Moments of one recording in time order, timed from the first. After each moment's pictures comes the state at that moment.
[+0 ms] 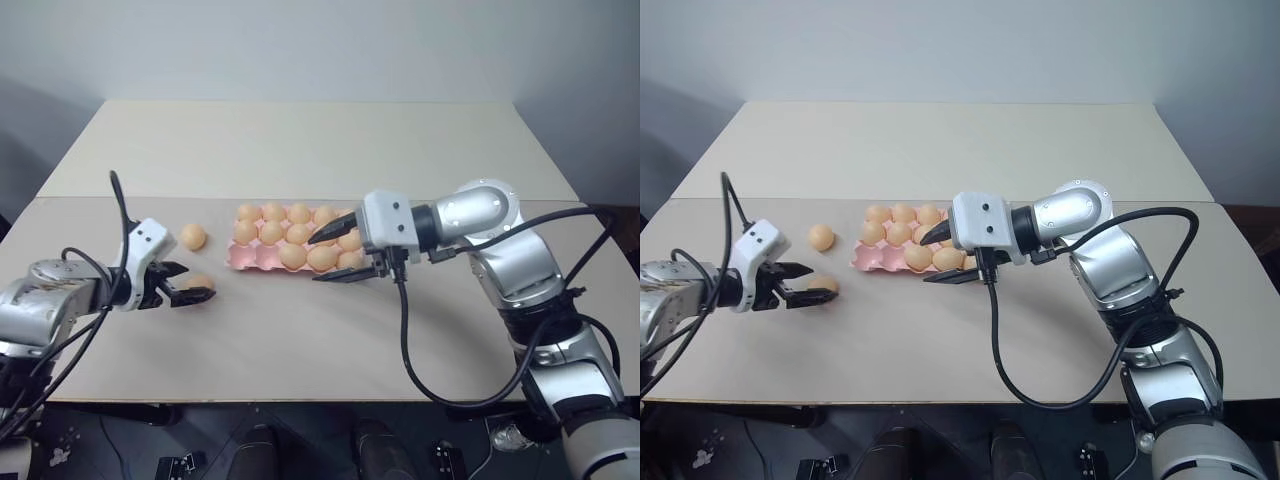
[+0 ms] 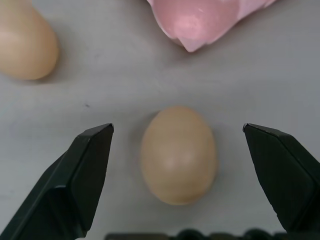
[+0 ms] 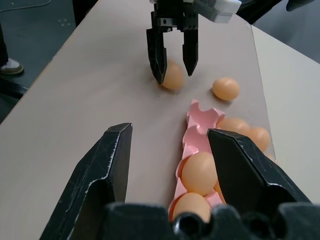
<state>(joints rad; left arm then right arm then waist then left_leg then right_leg) -0.40 1.01 -0.03 -0.03 -0.42 0.85 -0.91 -0.85 -0.58 0.30 -0.18 0.22 0.34 1.26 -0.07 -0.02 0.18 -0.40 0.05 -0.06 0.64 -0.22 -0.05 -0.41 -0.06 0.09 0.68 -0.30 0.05</state>
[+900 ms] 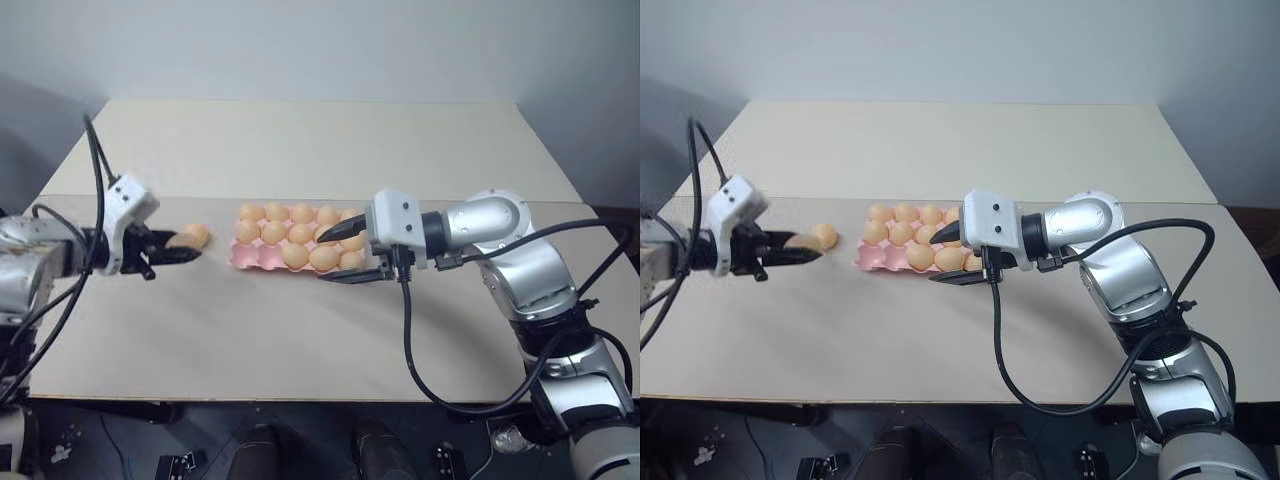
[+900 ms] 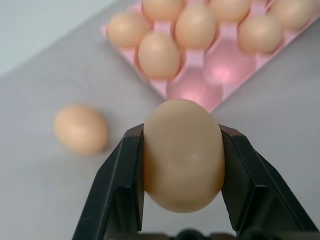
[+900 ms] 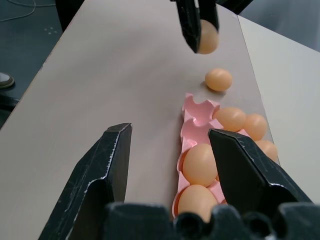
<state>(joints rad) -0.66 0.99 0.02 0.01 -0.42 0.85 -1.05 -0.79 -0.61 0.27 -0.26 0.25 0.42 1.18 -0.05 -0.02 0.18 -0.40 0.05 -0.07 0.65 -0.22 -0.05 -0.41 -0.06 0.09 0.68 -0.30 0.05</state>
